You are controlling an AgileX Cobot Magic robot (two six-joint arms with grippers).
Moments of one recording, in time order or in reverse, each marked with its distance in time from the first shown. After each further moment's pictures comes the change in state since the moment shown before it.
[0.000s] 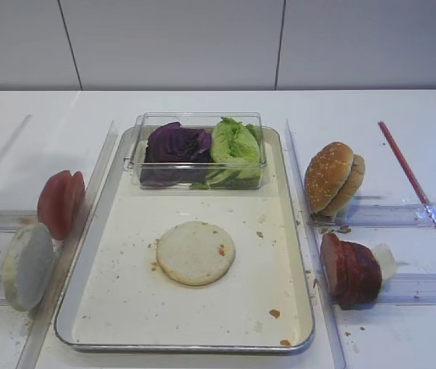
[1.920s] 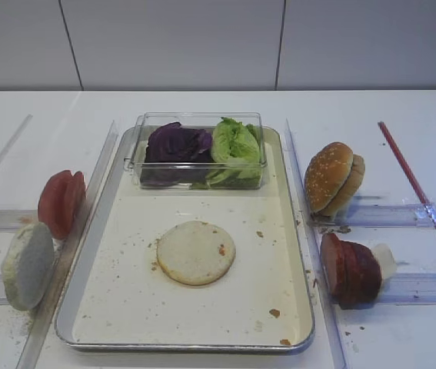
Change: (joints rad) left arm 0.075 -1.378 0.742 -0.013 -0.055 -0.051; right arm 0.000 0.000 0.000 0.000 0.000 0.000
